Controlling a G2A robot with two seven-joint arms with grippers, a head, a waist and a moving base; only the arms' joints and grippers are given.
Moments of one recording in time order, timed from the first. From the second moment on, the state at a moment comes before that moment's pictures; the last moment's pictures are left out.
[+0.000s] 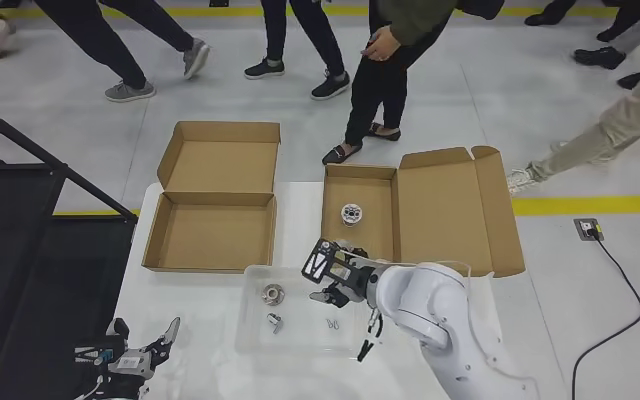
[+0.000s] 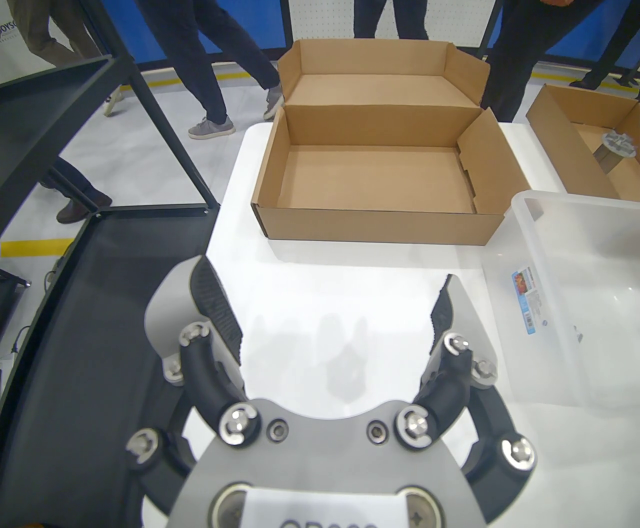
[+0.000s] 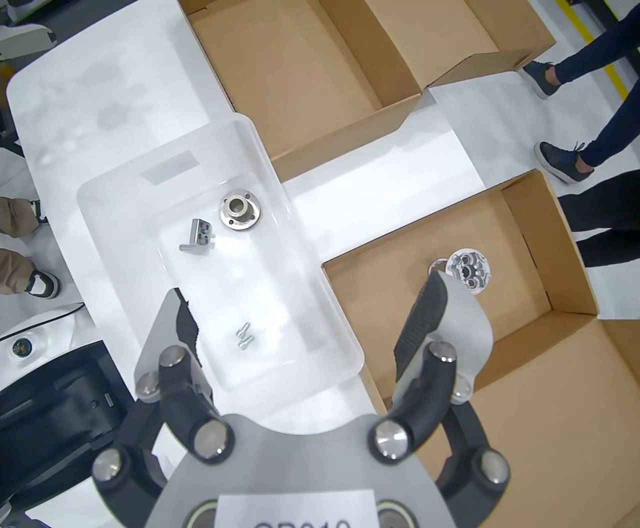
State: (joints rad) left arm 1.84 -1.18 -1.76 -1.82 1.19 -0.01 0.20; right arm -0.87 -1.39 1.04 -1.76 -1.27 -0.54 1.00
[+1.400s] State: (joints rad) left arm 1.84 -1.18 -1.76 -1.82 1.19 -0.01 0.20; right arm -0.67 -1.54 0.68 -1.21 -1.23 -0.11 1.30
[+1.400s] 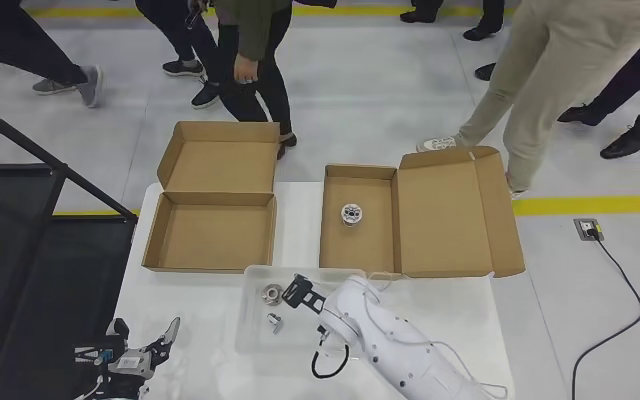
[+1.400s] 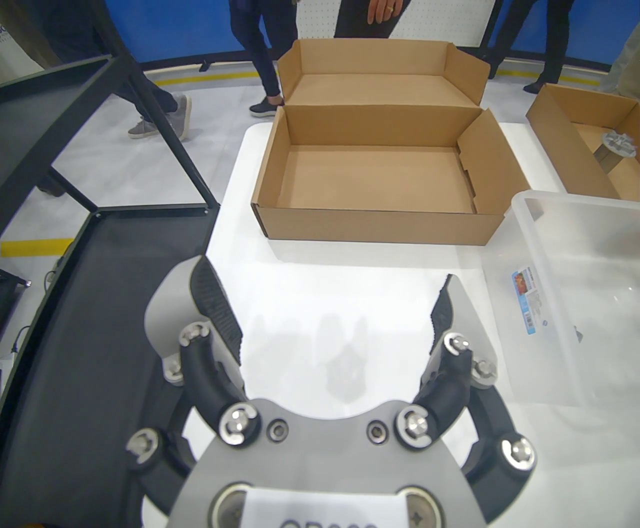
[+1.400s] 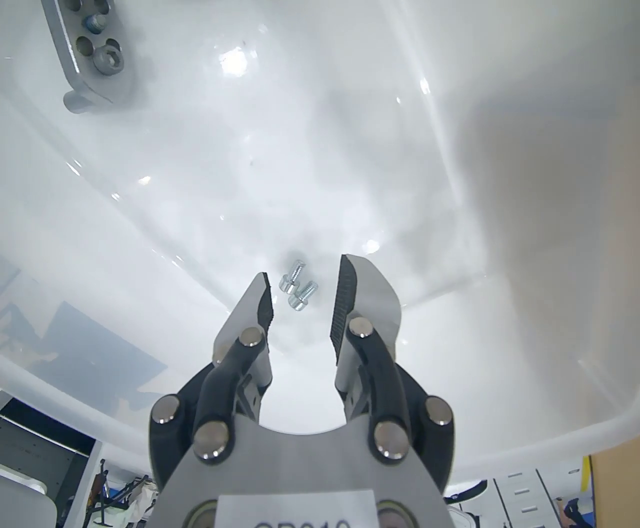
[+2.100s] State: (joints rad) left arm 1.84 -1.18 -1.76 -1.82 1.19 -0.01 0.20; right arm -0.64 -1.58 0.68 -1.11 -1.16 -0.09 1.27
